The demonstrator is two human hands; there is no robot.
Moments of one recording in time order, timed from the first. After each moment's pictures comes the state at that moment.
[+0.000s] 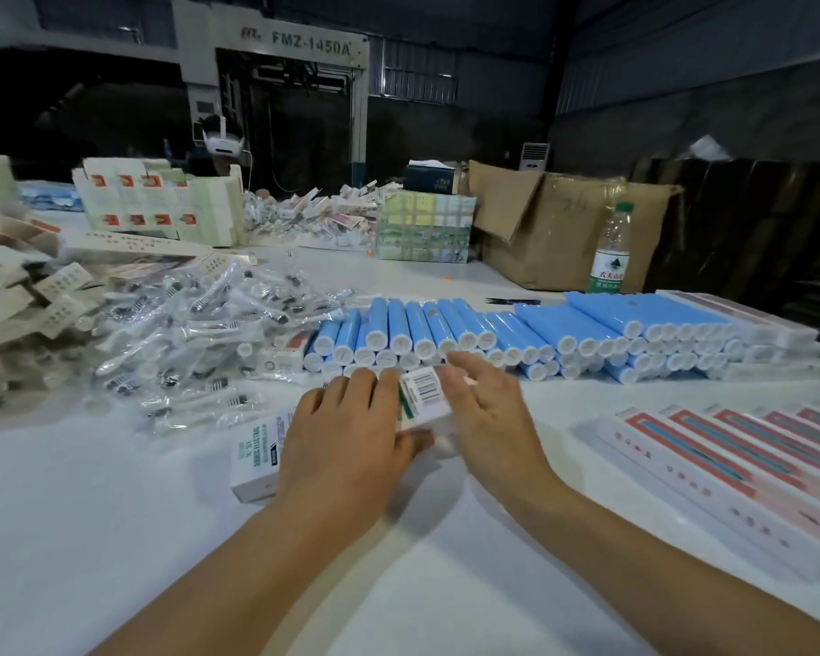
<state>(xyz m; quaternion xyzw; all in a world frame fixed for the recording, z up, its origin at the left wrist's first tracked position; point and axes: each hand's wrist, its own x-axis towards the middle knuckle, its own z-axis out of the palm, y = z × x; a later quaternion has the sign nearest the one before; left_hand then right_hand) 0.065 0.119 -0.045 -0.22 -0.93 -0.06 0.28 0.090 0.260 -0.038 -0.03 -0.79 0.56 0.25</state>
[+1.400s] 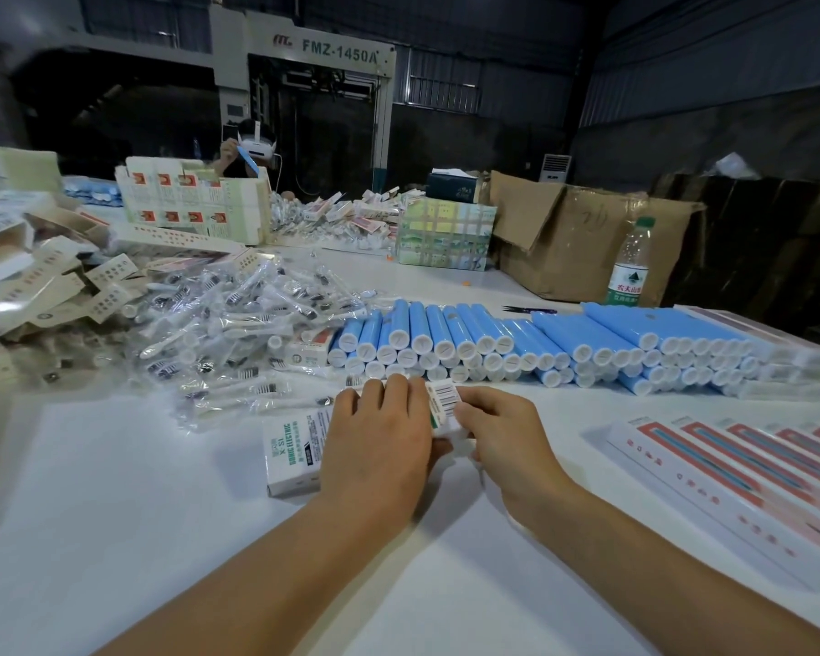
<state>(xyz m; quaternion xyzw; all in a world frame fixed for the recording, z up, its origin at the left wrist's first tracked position) 0.077 0.129 -0.055 -0.21 -0.93 -0.04 0.29 0.103 0.246 -0.036 -0.07 -0.76 0.63 0.15</state>
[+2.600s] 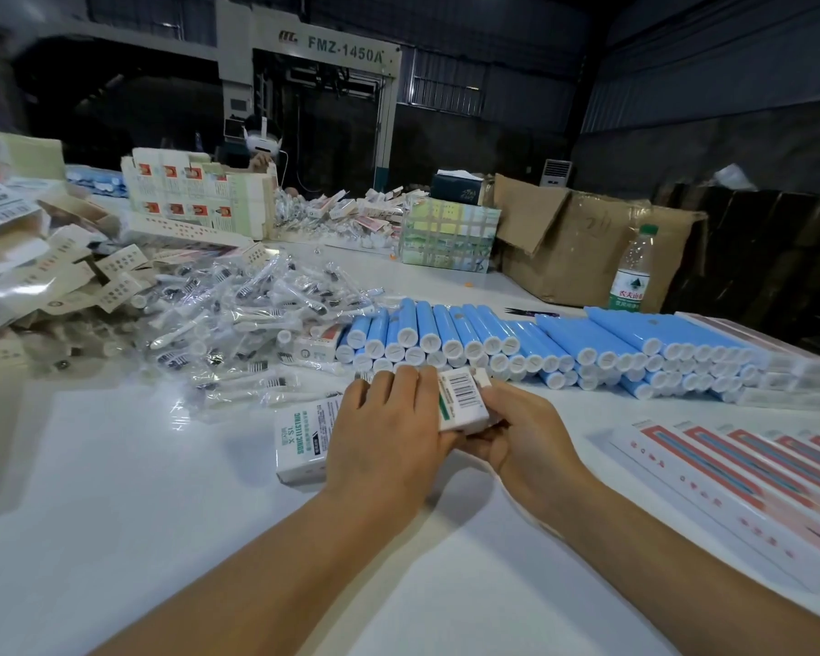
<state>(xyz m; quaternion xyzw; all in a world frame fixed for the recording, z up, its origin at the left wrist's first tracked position) 0.082 0.124 -0.049 -0.22 -0.89 -0.08 0.39 0.104 0.254 -0.031 -0.04 -0.60 0.80 0.09</state>
